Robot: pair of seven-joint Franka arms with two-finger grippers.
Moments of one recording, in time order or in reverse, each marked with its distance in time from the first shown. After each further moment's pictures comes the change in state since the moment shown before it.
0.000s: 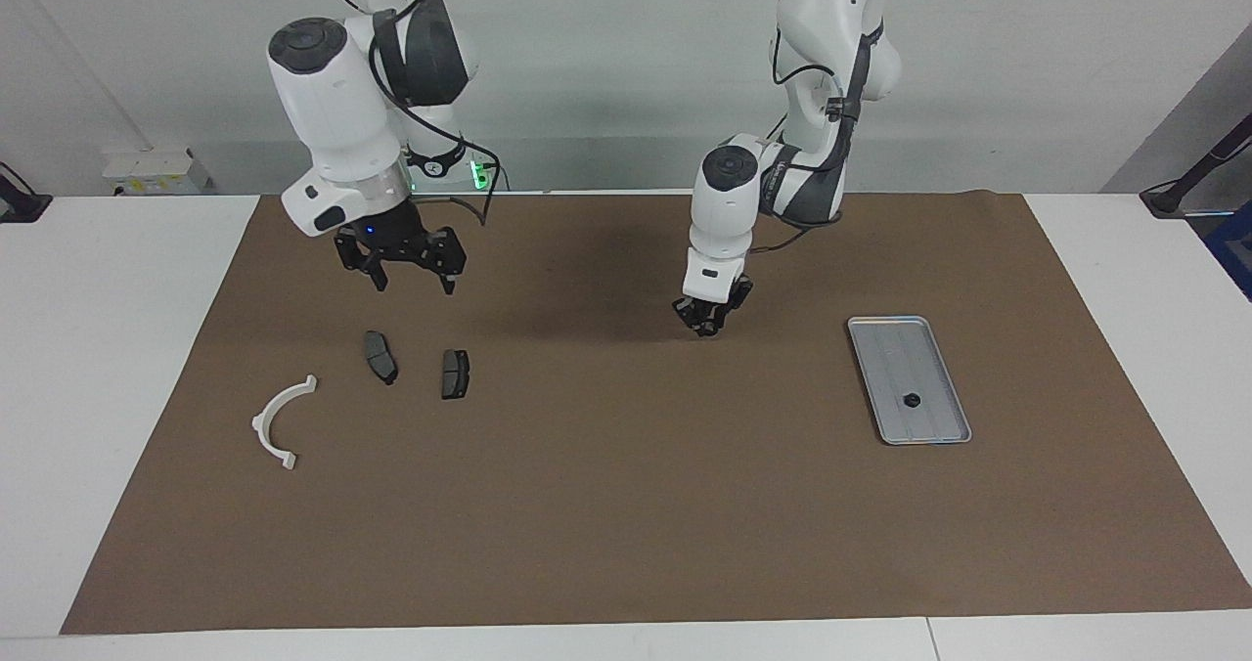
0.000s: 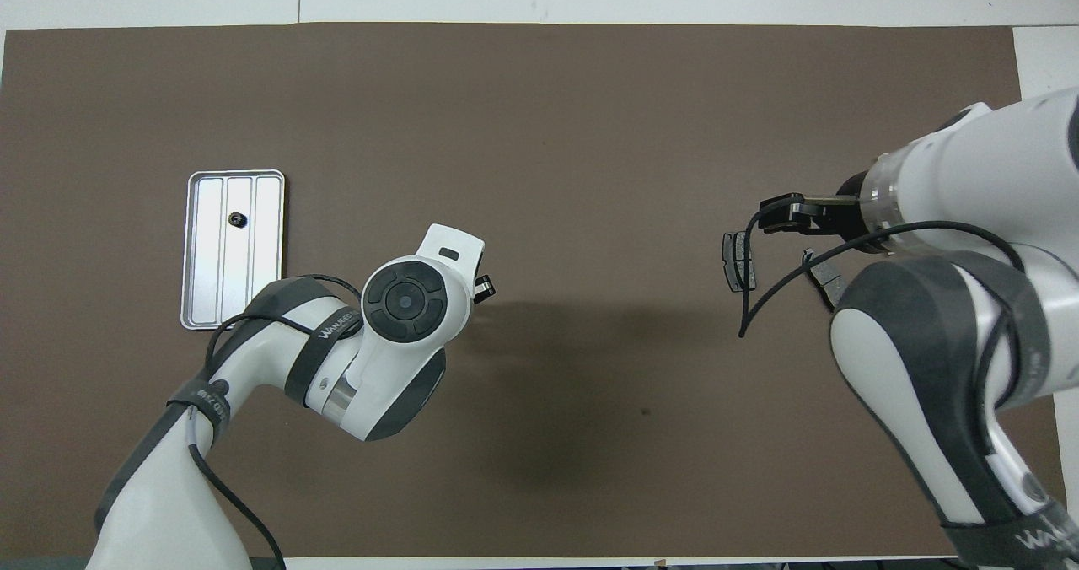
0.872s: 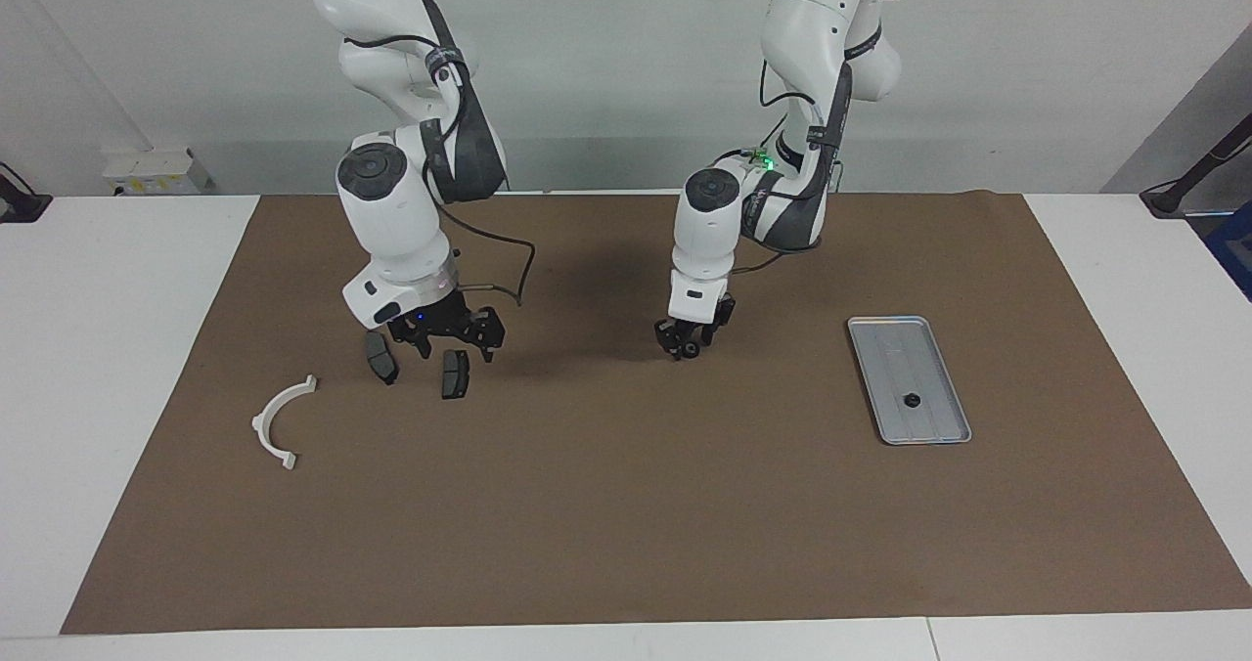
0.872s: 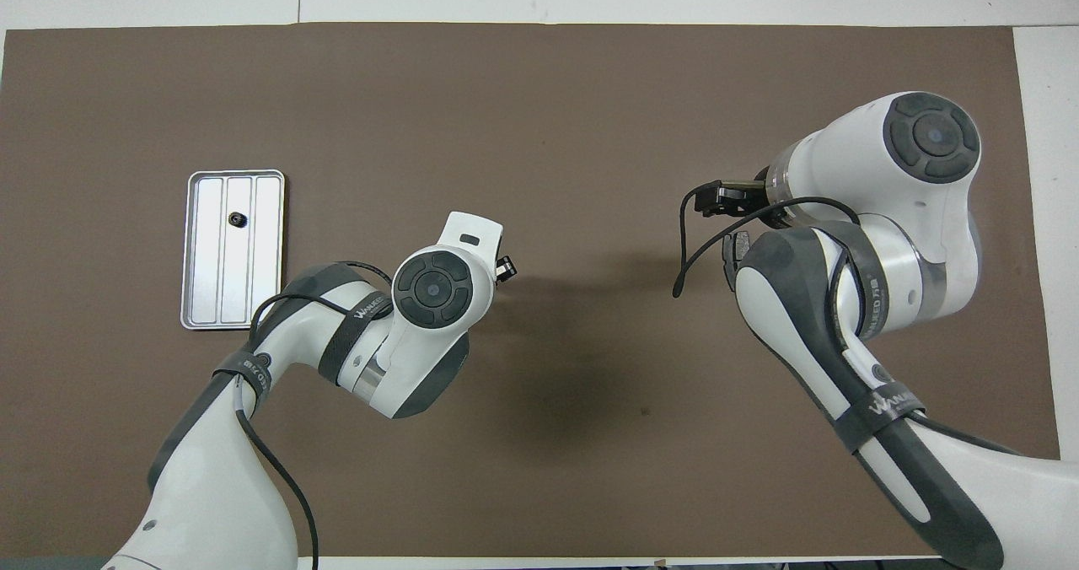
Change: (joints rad) left arm -0.007 0.086 0.010 0.073 0.006 0.048 -0.047; right arm 0.026 0.181 -0.001 -0.003 0.000 0.173 0.015
